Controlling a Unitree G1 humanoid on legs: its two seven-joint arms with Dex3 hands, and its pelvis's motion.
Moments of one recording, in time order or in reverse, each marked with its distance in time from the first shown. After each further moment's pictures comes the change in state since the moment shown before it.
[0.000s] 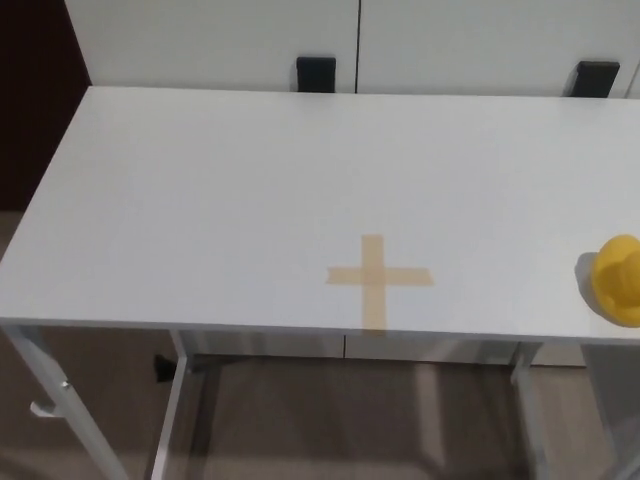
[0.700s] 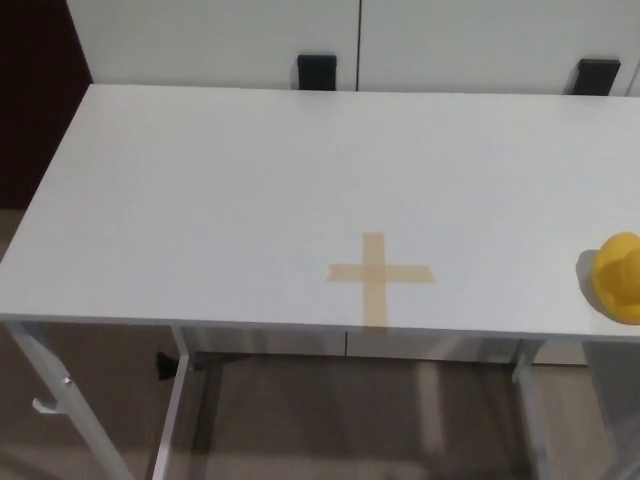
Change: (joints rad) left_arm -0.007 0.004 0.097 0.016 -0.074 0.083 -0.158; right_arm -0.371 -0.036 -0.215 -0.369 0.203 -0.016 0.053
